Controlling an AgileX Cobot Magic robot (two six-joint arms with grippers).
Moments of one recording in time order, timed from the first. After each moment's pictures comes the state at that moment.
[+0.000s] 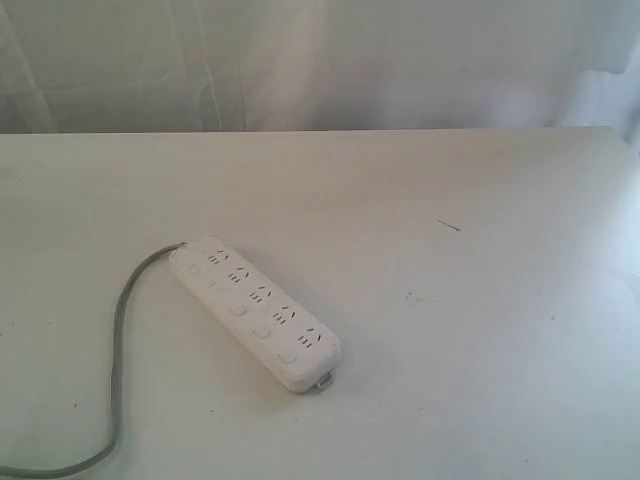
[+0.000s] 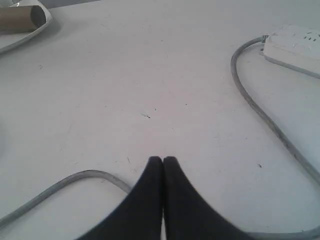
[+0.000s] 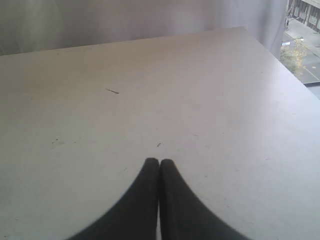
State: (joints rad) left arm 0.15 0.00 0.02 -0.06 0.42 0.18; right arm 0.02 0.01 0.00 -0.05 0.36 0.20
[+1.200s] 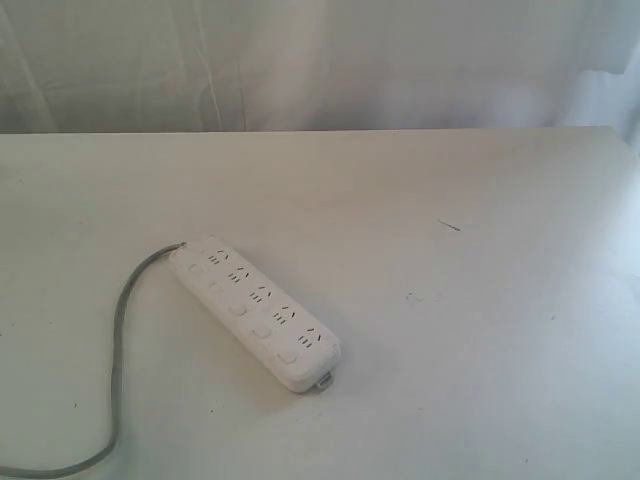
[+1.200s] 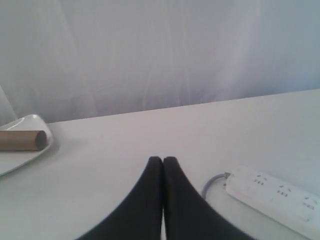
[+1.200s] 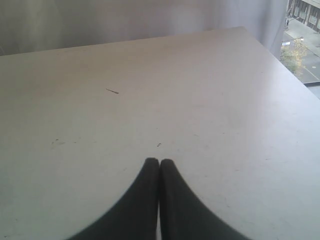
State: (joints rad) left arm 0.15 0.24 -0.46 -0.30 0.44 0.35; right arm 0.02 0.01 0.00 -0.05 0.36 0.20
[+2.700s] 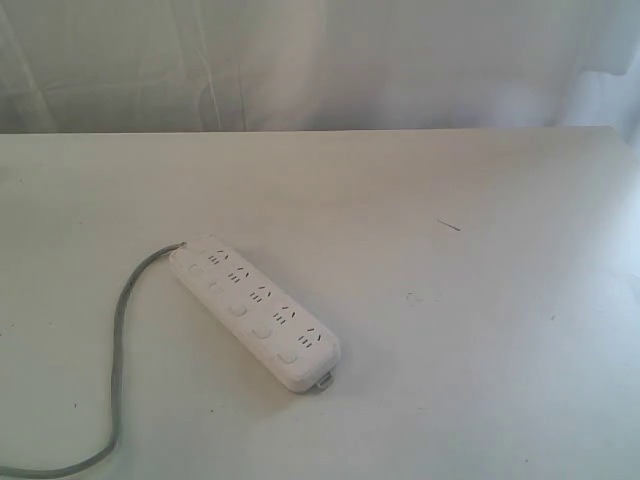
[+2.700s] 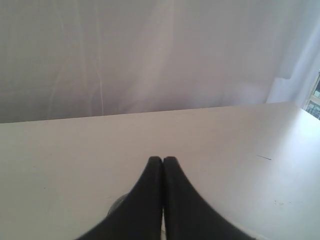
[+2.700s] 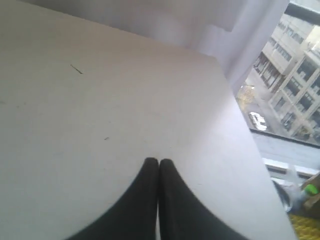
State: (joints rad) left arm 0.13 0.40 -0.47 -1.03 0.45 0.89; right arm 0.02 0.01 0.00 -0.30 0.36 0.01
